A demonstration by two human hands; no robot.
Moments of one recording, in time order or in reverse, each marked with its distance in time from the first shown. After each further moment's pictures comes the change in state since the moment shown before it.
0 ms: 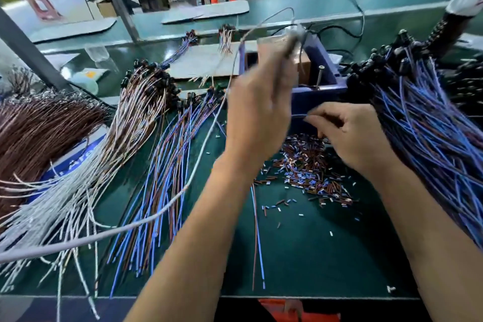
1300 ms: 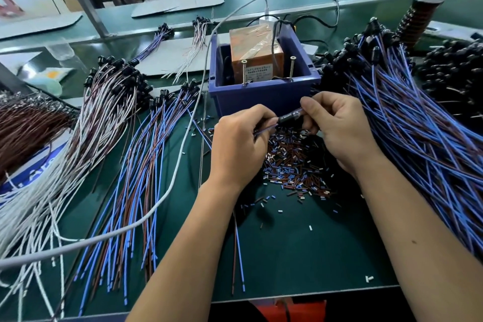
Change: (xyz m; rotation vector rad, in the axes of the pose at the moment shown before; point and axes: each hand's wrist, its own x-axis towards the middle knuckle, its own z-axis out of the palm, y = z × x) left_hand -0.054 -0.027 0.020 -0.085 -0.303 -0.022; right_hand -0.009 0.011 0.002 0.497 0.126 0.362
